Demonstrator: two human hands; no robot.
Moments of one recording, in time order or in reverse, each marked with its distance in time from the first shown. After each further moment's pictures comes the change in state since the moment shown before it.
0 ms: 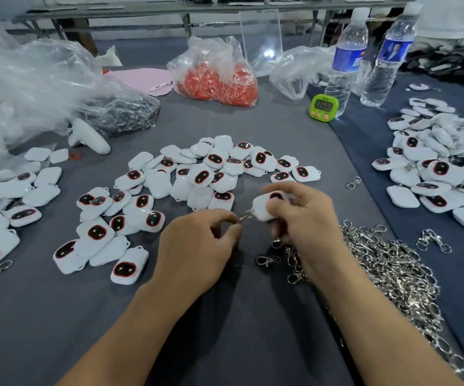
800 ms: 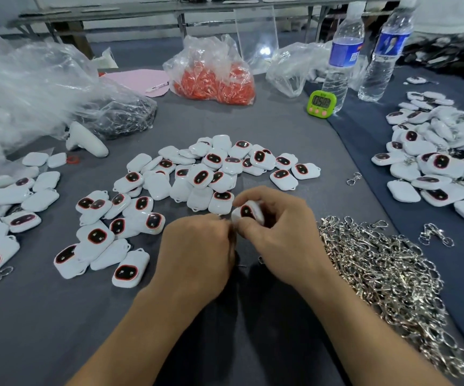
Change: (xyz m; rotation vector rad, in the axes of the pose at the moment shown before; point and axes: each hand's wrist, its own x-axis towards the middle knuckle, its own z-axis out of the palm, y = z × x) left_hand -0.005 0.007 -0.014 0.364 -0.016 0.407; right_hand -0.023 0.001 0.015 -0.303 -0.123 -0.282
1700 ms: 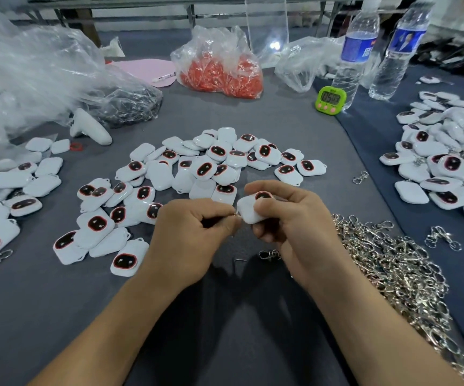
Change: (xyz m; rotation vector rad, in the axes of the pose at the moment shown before) left_hand 0.002 -0.008 -0.003 -0.723 0.075 -0.282; right_hand 0.008 -0.003 -0.008 0.652 -0.079 0.381
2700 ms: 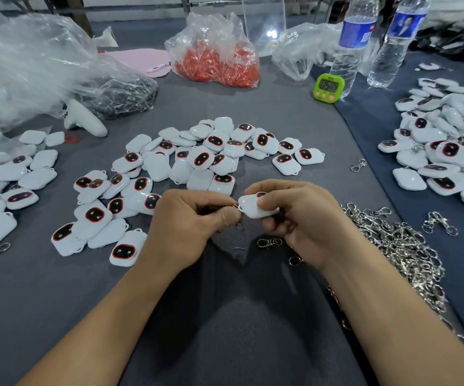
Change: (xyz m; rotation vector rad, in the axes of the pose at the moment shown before) left_hand 0.004 -0.010 0.001 -0.218 -0.056 -0.123; right_hand 0.005 -0.010 -0.011 -0.083 -0.032 0.208
